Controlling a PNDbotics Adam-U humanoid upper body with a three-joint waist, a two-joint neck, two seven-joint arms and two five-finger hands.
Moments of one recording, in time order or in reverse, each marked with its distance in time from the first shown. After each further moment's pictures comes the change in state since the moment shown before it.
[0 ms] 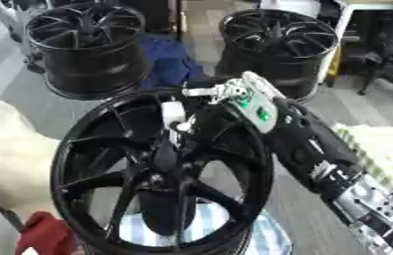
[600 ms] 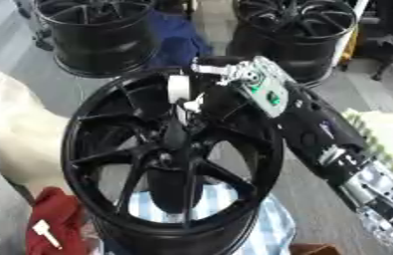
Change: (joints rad) left arm -0.003 -0.002 -0.006 -0.002 -0.007 0.003 -0.010; right arm -0.011 0.000 -0.005 0.012 -0.082 -0.002 -0.157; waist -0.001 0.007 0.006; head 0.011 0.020
